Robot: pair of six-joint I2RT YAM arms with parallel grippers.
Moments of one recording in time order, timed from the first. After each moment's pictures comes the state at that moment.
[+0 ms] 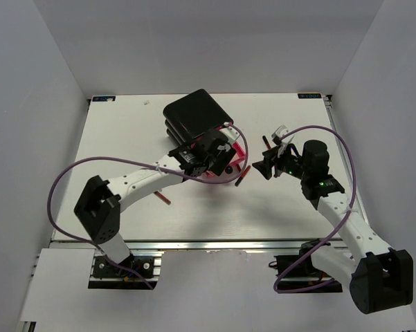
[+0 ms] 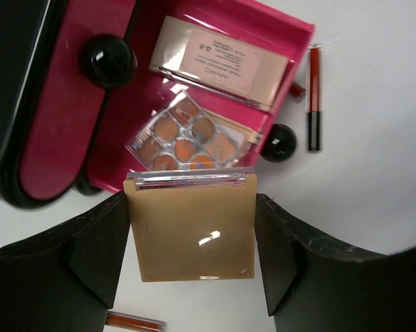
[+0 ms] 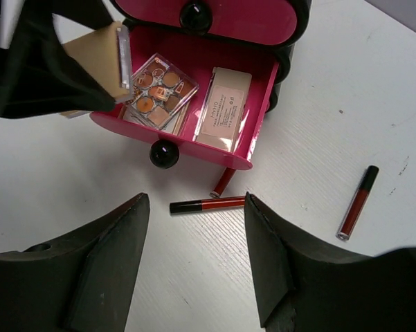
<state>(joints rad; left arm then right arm) -0.88 1.62 1.31 -0.40 -0.32 -0.03 0.25 1.01 0.66 0.03 -0.62 -0.21</state>
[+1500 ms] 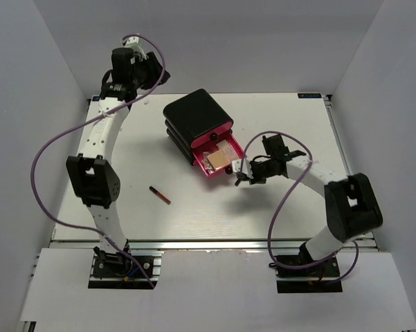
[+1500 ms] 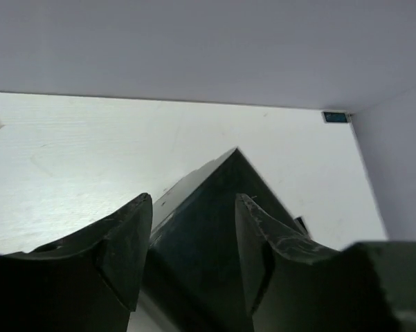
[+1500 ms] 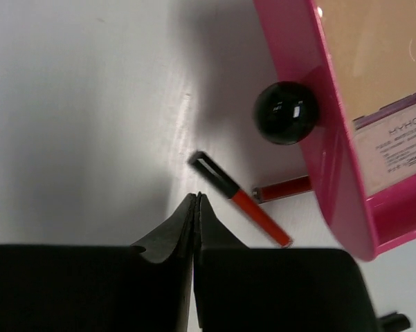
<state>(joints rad) -0.16 1.91 1.96 -0.36 0.21 -0.40 0.38 1.53 0.89 -0.45 -0.74 -1.31</state>
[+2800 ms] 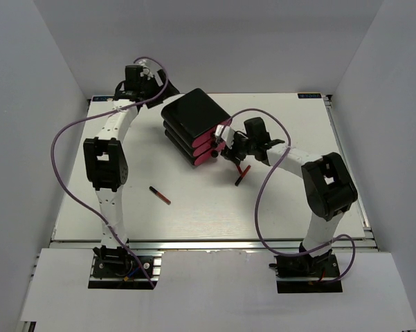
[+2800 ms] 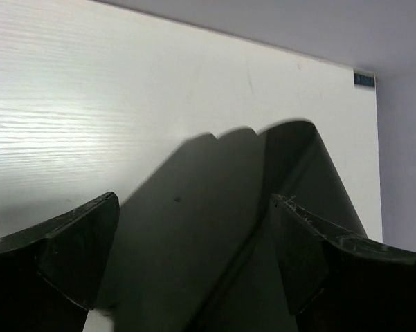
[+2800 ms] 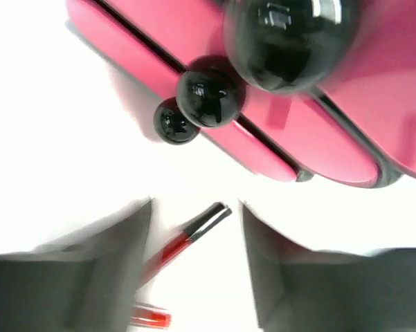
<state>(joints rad) -0.12 2.24 2.08 -0.38 0.37 -0.51 0.49 1.84 1.16 -0.02 -0.45 -0.82</state>
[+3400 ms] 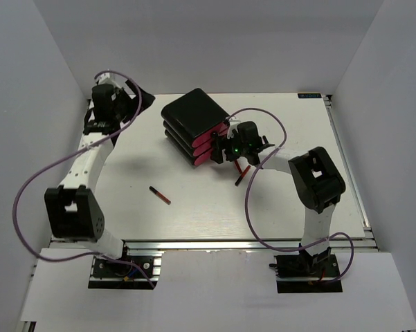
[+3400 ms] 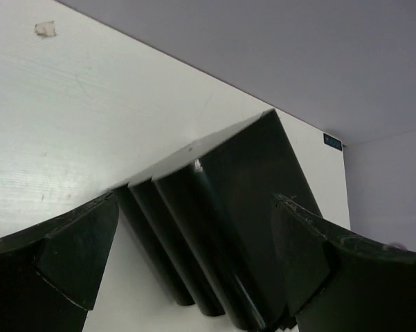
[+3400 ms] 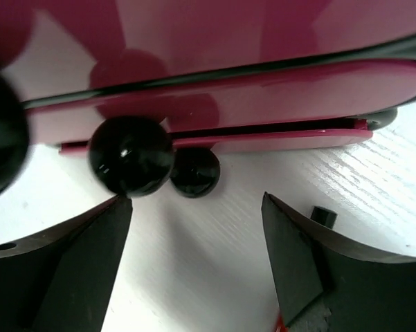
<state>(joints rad) -0.02 1.63 1.43 -0.15 0.22 -0.62 0.52 1.93 1.15 0.18 -0.33 0.15</state>
